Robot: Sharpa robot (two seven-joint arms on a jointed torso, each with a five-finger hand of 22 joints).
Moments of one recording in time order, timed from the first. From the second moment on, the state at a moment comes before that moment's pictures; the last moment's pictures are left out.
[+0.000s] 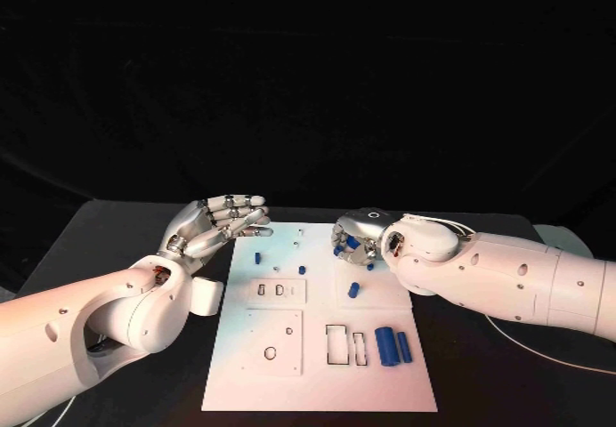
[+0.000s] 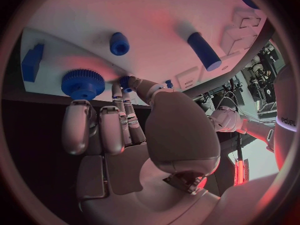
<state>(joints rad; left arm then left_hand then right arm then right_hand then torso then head) 1.18 -0.96 -0.02 1.73 -0.09 -0.37 0.56 1.53 -0.08 0.22 0.12 0.04 0.80 0.20 0.29 0.23 0.96 0.20 0.12 0.07 0.89 0.15 0.32 0.24 0.17 0.93 0.24 0.34 0.13 1.30 -0.66 -0.15 1.35 -1.64 -0.25 -0.16 1.30 -0.17 0.55 0.04 0.15 0.96 0.15 0.26 0.27 1.08 0.09 0.17 0.13 1.46 0.02 1.38 1.26 0.08 1.40 0.11 1.34 1.20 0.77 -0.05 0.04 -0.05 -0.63</state>
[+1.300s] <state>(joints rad) 1.18 -0.96 -0.02 1.72 -0.08 -0.35 0.55 1.53 -0.07 0.23 0.12 0.04 0.80 0.20 0.29 0.23 0.96 0.20 0.11 0.07 0.89 0.15 0.32 0.24 0.17 0.93 0.24 0.34 0.13 1.31 -0.61 -0.14 1.33 -1.61 -0.44 -0.17 1.32 -0.14 0.56 0.03 0.13 0.99 0.13 0.34 0.31 1.14 0.07 0.21 0.14 1.46 0.00 1.41 1.28 0.07 1.45 0.10 1.42 1.31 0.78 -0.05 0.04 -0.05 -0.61</state>
